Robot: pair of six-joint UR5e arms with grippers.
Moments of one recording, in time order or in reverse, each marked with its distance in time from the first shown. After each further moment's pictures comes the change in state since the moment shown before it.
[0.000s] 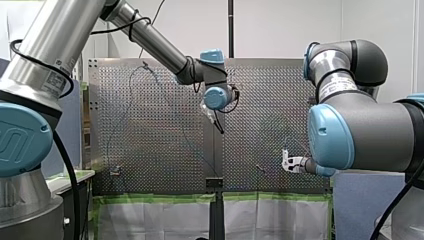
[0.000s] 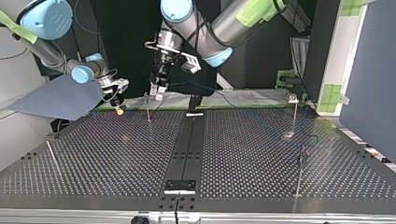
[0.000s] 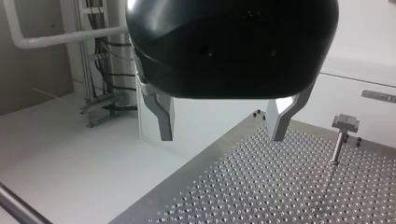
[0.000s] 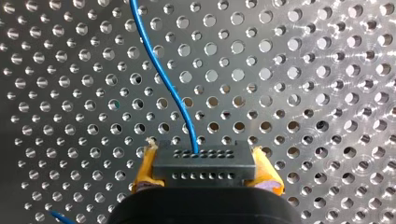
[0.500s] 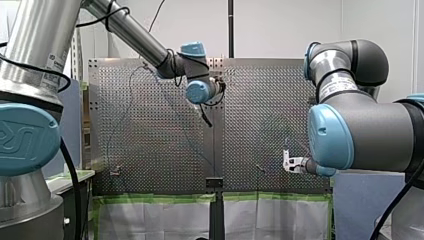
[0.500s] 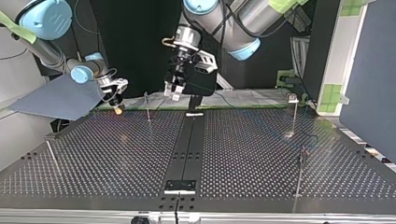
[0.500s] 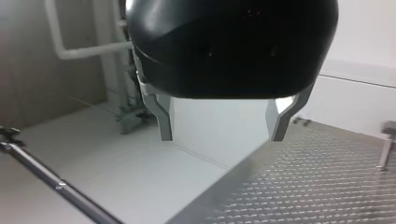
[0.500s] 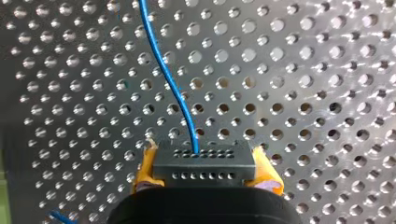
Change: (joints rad) left arm 0.082 0.153 -0.153 0.065 0.080 -0.053; right arm -0.006 -0.001 0.003 0.034 0.035 -0.030
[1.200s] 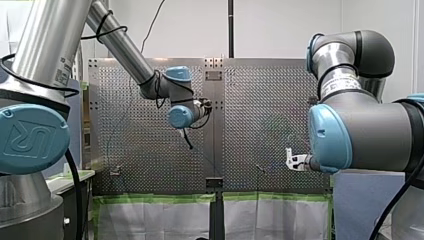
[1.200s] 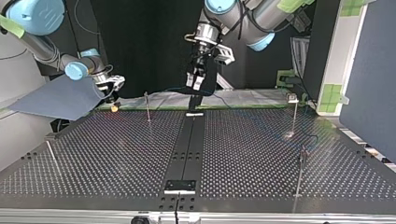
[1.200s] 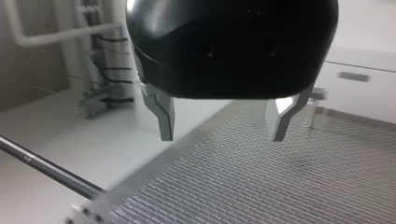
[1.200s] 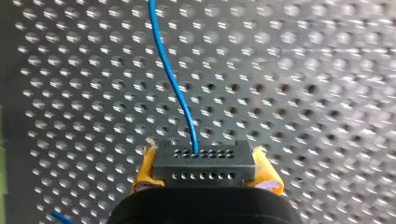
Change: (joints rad) left arm 0.070 -0.037 -0.221 0.161 0.045 0.062; right arm -0.026 -0.075 0.086 -0.011 0.004 -0.041
